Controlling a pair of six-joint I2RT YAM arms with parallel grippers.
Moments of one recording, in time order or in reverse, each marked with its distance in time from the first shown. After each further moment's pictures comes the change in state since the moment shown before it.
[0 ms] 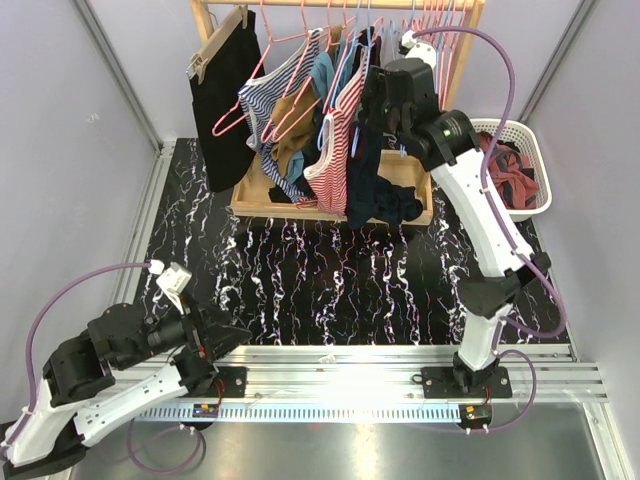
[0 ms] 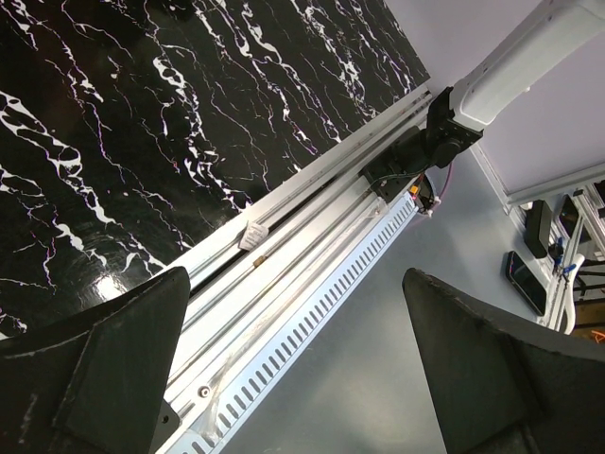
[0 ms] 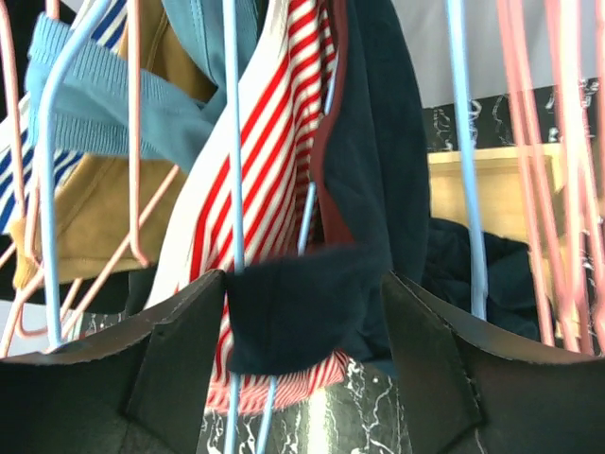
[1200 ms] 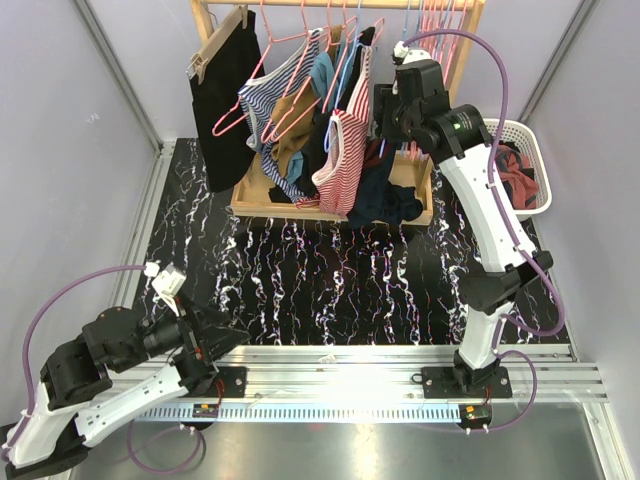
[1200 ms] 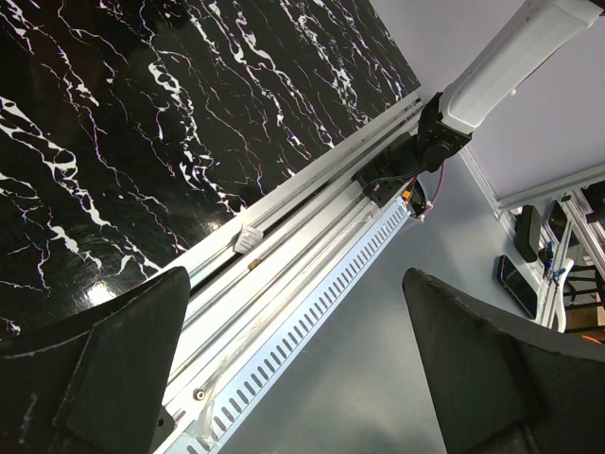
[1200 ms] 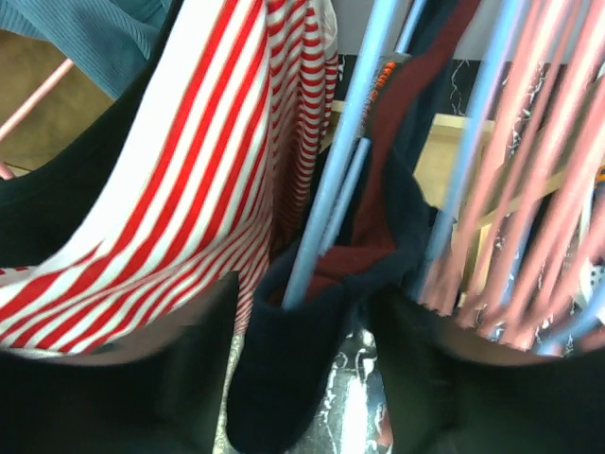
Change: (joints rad) left arm 0.000 -0.032 -0.005 0.000 -0.001 -0.012; right arm -0.087 0.038 0.061 -0.170 -0.153 -0.226
